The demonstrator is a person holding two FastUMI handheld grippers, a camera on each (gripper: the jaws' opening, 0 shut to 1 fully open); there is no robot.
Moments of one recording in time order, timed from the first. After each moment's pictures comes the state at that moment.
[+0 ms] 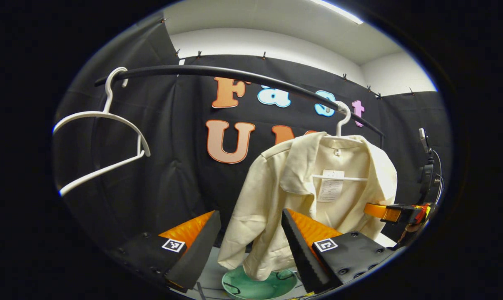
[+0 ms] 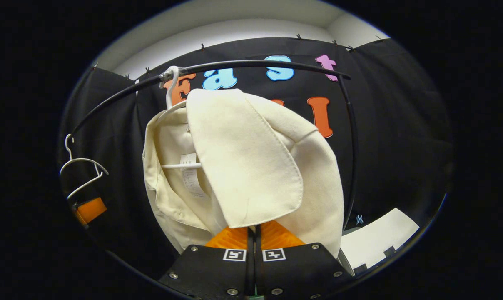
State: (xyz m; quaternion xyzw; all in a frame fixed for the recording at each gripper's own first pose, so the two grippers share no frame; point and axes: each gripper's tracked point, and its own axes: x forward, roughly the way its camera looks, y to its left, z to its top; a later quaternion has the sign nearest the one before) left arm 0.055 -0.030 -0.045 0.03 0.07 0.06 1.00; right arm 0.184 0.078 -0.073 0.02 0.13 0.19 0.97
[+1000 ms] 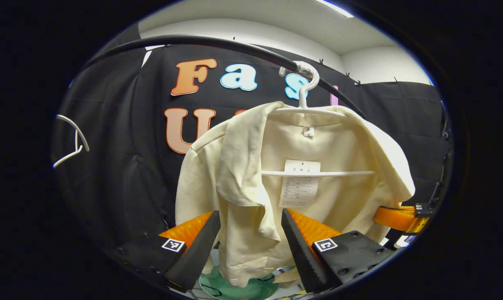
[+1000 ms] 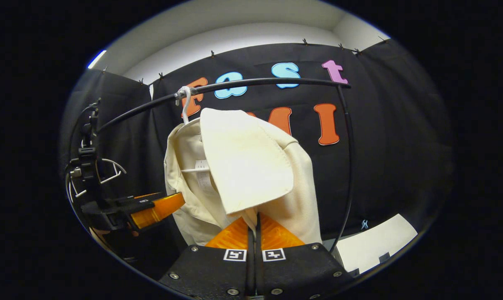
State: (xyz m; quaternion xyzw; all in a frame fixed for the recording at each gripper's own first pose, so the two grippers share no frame) left arm 0.164 -0.108 -0.095 0.06 0.11 -0.01 0.99; right arm 0.147 0.043 -0.049 0.02 0.11 0.23 0.97
